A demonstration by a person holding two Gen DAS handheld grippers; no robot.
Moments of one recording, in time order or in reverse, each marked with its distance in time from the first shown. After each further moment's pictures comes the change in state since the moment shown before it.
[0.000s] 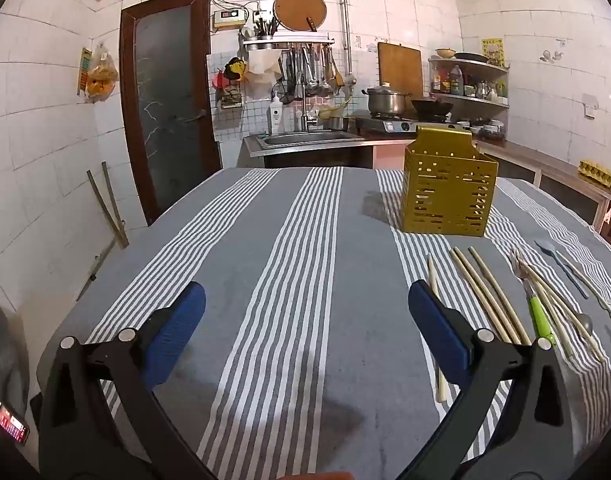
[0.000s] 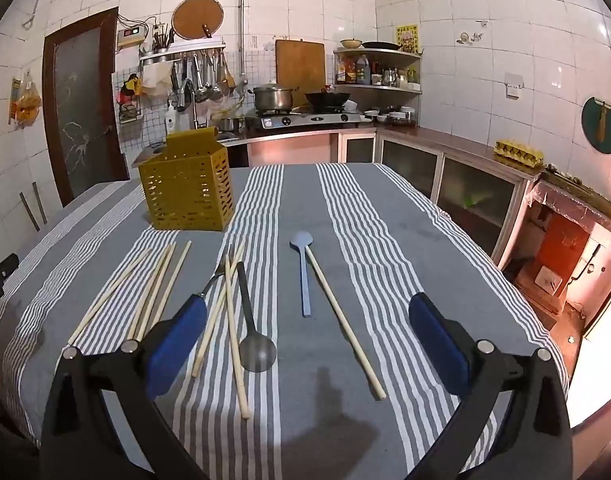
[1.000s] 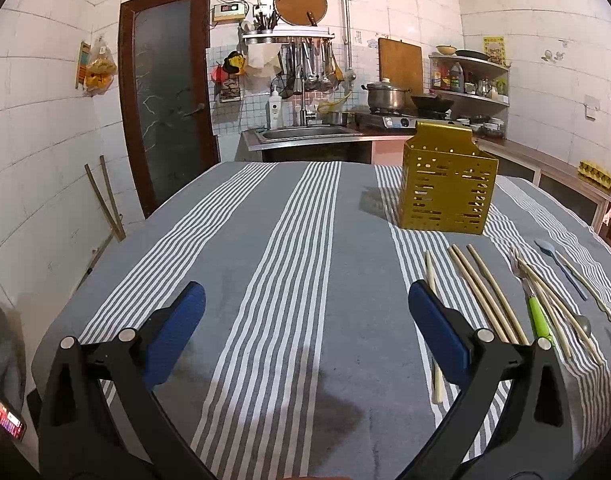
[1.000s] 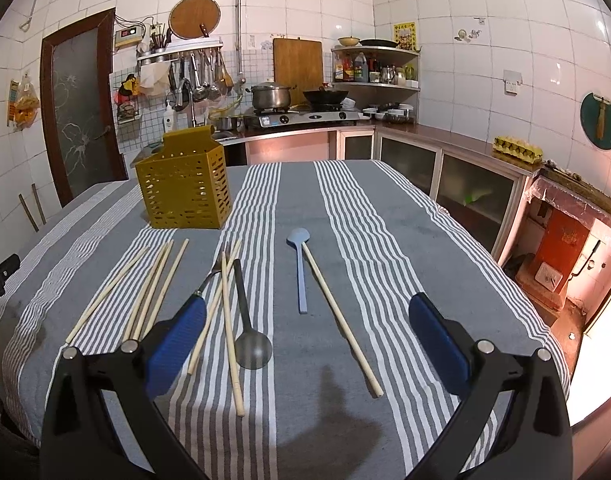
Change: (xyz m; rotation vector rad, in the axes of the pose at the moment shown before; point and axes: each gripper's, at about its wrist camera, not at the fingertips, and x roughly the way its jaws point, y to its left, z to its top) left arm 0.005 -0.002 0.001 -0.011 0.016 -0.011; right arm 0.007 -0.001 -0.003 0.009 0.003 -0.002
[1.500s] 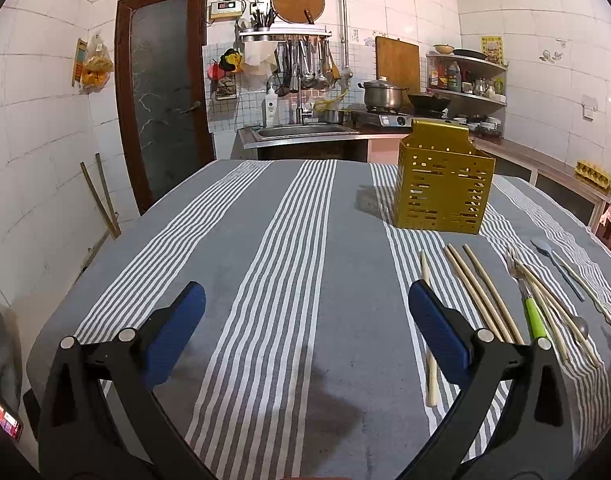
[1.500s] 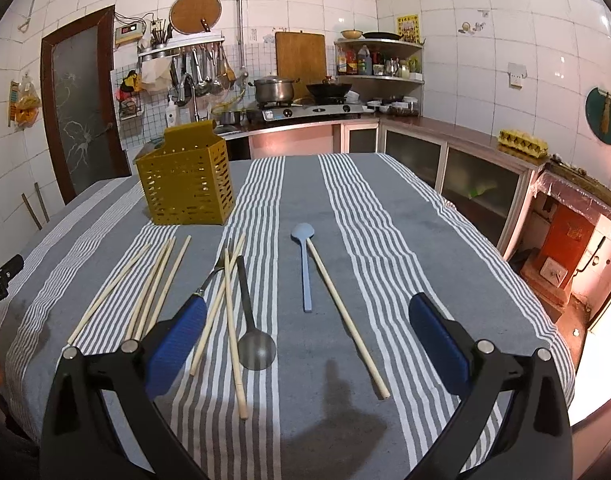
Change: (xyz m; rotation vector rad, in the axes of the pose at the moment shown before) left arm 0.005 -0.002 -0.001 -0.005 0.010 -0.018; right arm 0.009 0.001 0.003 0.010 0.030 0.013
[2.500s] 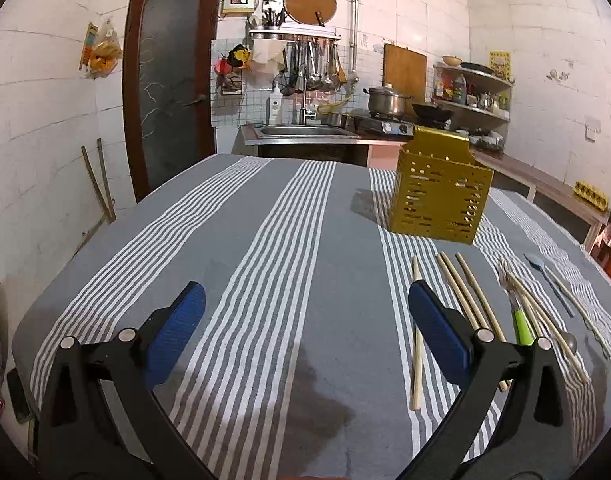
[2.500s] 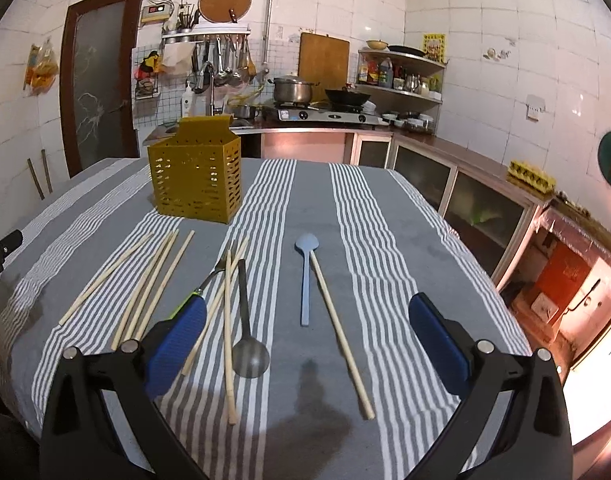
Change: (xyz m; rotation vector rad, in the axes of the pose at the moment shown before) left arm -0.002 -0.002 -0.004 -0.061 -0.004 -0.014; right arm -0.004 0.012 0.011 -0.153 -0.019 -0.004
